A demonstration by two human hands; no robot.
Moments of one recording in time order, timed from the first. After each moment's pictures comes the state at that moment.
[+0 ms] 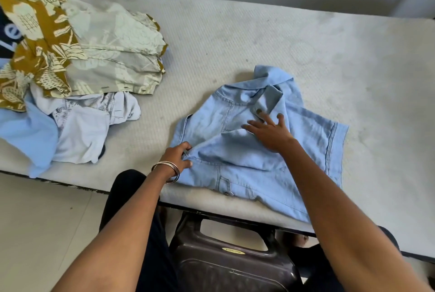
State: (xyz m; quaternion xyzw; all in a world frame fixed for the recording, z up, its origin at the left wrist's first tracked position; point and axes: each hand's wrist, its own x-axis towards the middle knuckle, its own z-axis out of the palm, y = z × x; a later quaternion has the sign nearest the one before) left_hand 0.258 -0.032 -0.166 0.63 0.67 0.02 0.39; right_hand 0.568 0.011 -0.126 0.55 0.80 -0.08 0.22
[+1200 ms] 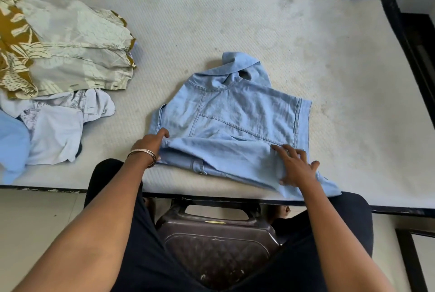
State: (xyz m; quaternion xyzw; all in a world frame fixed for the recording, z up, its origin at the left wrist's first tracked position) left_hand 0.262 -0.036 -0.144 0.73 0.62 -0.18 0.22; right_hand 0.656 -0.161 -0.138 0.76 0.57 -0.26 0.19
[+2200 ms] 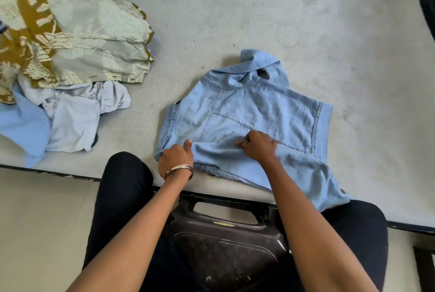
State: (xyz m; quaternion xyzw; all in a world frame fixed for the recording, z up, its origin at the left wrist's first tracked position) left_hand 0.338 -0.092 -0.132 0.47 0.85 -0.02 0.23; right_hand 0.553 -0.072 -0.142 0.76 0.56 -0.33 0.01
